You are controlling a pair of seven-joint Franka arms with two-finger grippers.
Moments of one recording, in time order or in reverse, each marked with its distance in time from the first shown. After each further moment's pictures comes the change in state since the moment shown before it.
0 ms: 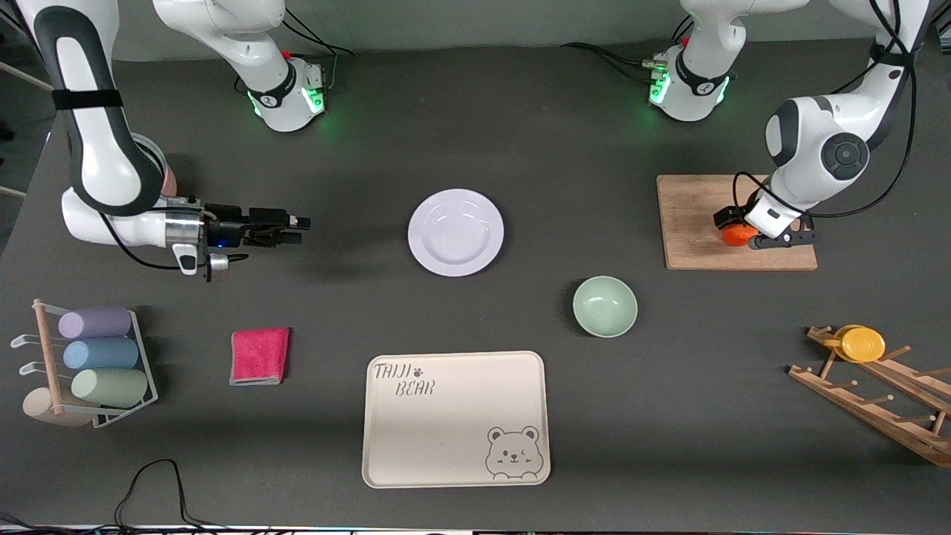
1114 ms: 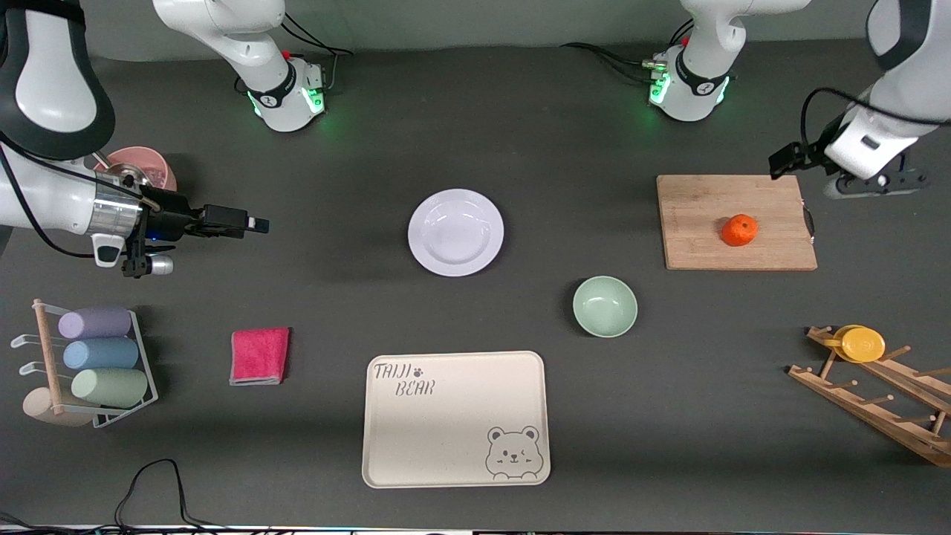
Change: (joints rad) left arm -0.028 -0.346 -0.003 0.287 -0.006 -0.640 -0.001; right arm -0.001 -0.114 0.004 0.229 -0.323 -0.082 0.518
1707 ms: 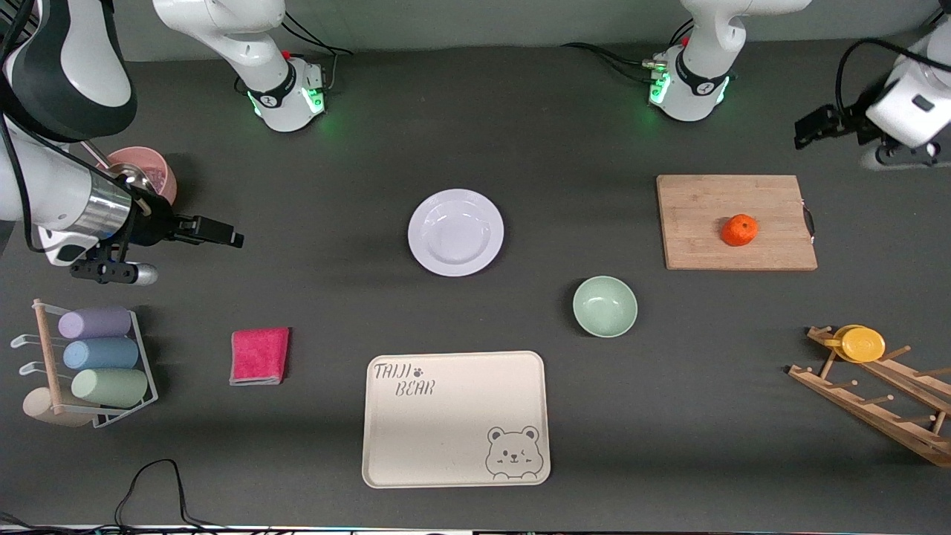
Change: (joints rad) left arm -0.052 -0.040 -0.015 0.305 -0.013 -0.401 -0.001; right arm 0.004 0.036 0.098 0.242 -0.407 -0.052 0.326
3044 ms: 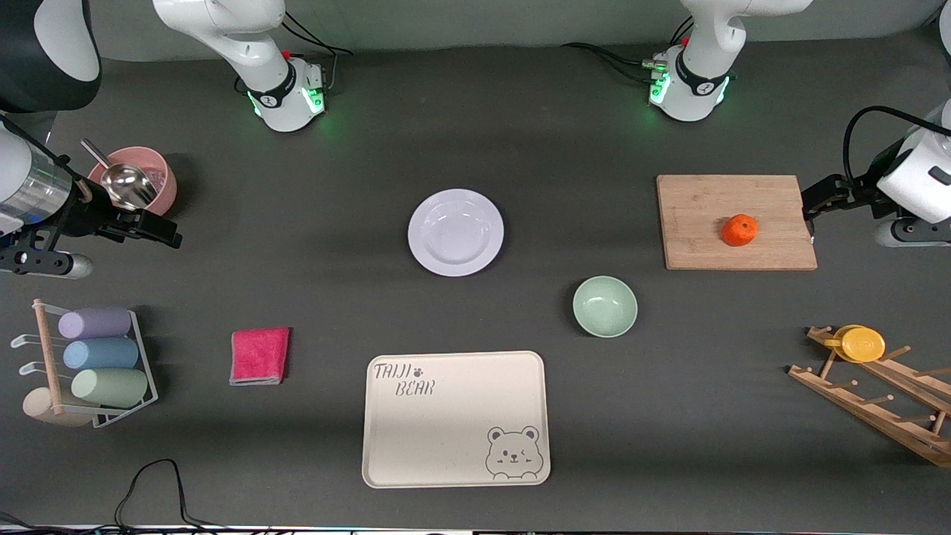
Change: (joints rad) left arm -0.038 0.360 -0.006 0.417 -0.001 0.054 0.008; right arm -0.006 0.014 -0.005 0.190 -0.297 -0.105 0.030
